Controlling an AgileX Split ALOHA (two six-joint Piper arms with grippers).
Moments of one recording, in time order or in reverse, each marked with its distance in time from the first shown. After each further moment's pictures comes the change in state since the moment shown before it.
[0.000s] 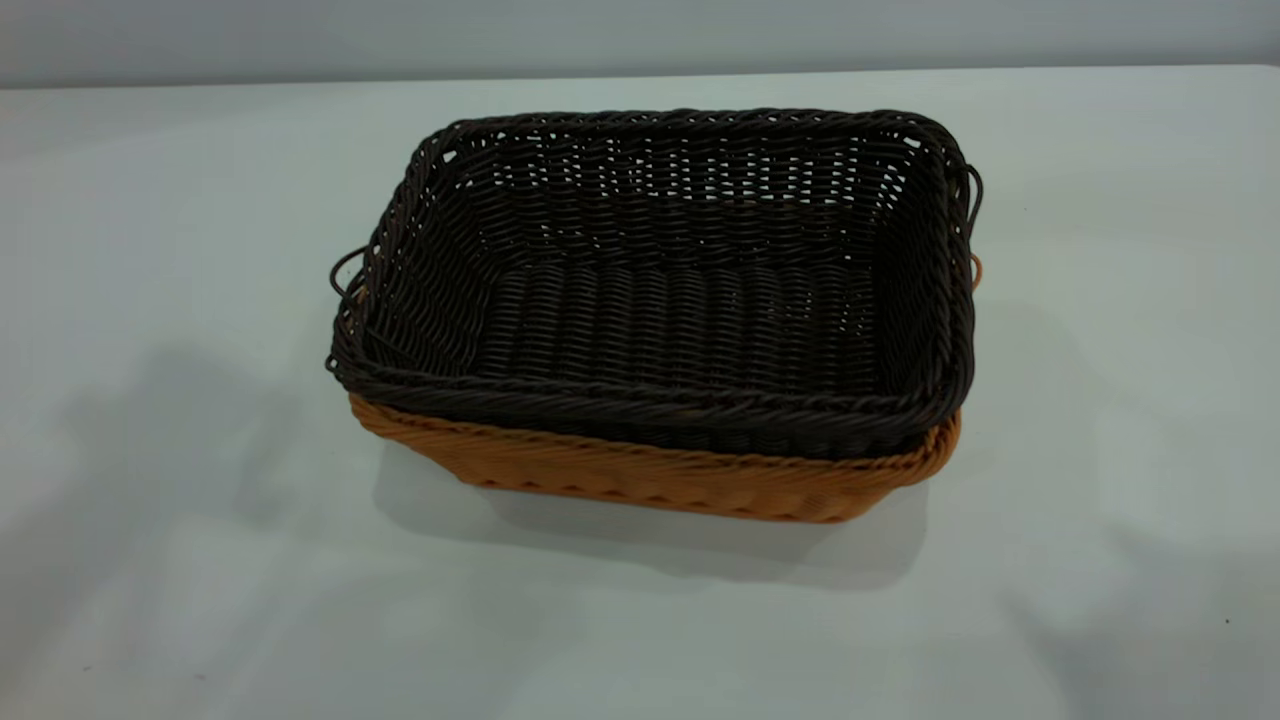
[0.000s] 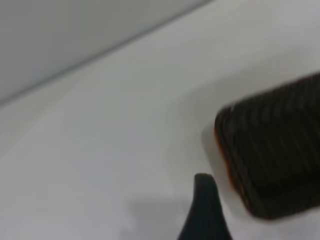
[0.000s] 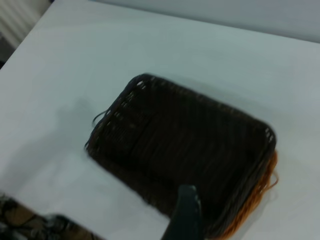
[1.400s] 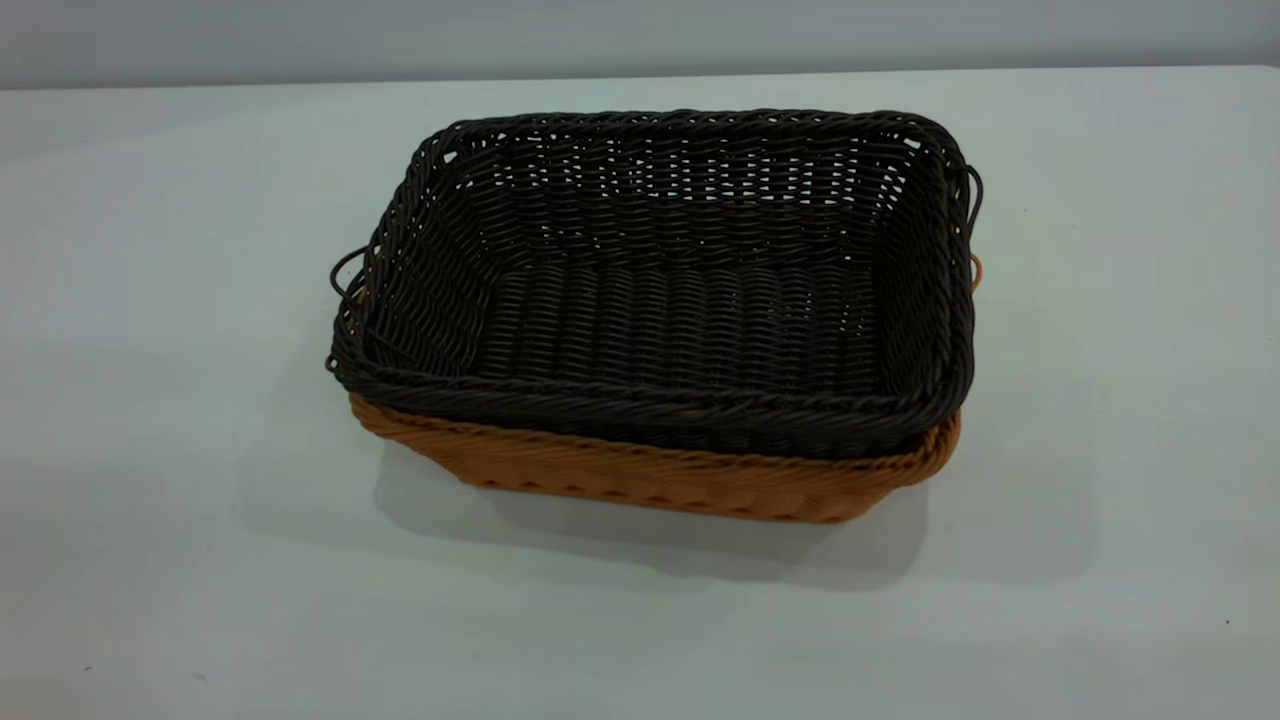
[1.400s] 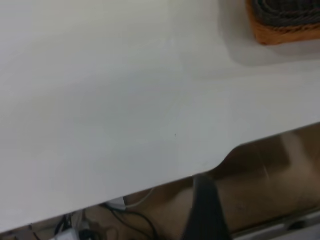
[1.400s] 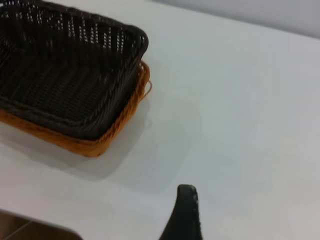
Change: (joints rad) left arm 0.000 -1.128 1.051 0.116 0.065 -0.214; right arm 0.000 -0.896 0.506 -0.464 0.103 0.235
